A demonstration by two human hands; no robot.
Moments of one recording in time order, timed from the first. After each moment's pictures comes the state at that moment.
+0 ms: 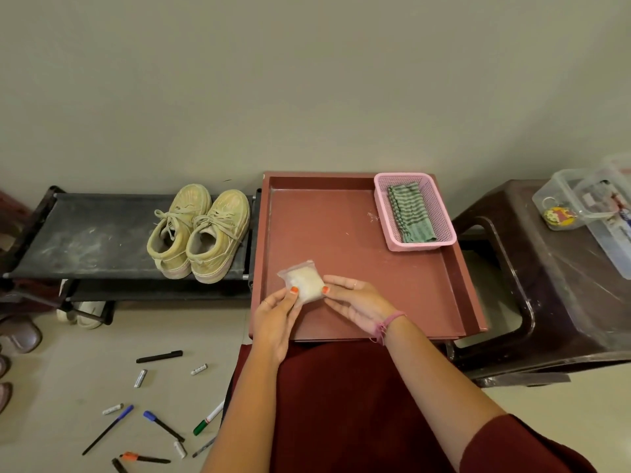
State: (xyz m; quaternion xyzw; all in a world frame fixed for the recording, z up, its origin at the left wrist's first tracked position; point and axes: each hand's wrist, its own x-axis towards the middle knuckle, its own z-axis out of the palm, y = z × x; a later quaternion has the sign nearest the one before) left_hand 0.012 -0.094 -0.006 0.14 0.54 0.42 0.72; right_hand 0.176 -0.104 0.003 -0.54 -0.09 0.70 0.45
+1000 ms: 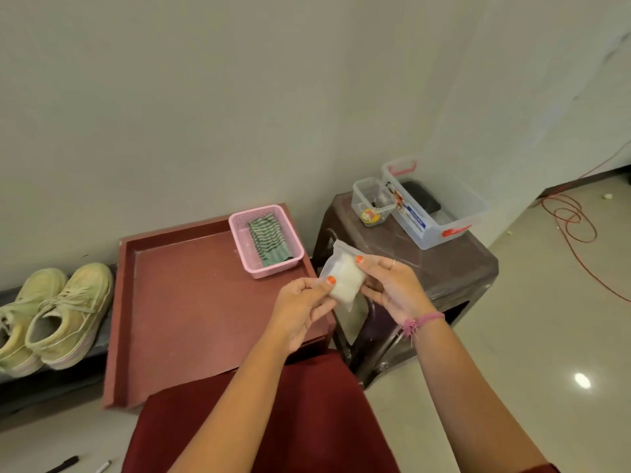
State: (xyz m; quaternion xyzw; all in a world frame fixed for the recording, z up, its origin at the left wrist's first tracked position) left_hand 0.269 -0.195 0.127 0.36 0.38 0.23 0.82; right_hand 0.416 -0.274 0.156 -0.61 -0.11 0.47 0.63
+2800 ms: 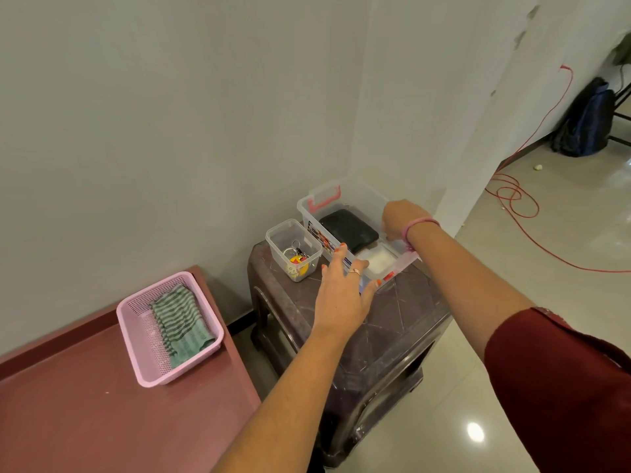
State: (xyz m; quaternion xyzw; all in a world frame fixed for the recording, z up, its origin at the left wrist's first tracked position) left_hand 0.549 -0.178 0.091 0.89 0.29 0.09 0.33; right_hand 0.727 -0.198 0.153 -0.93 -0.34 0.11 -0.04
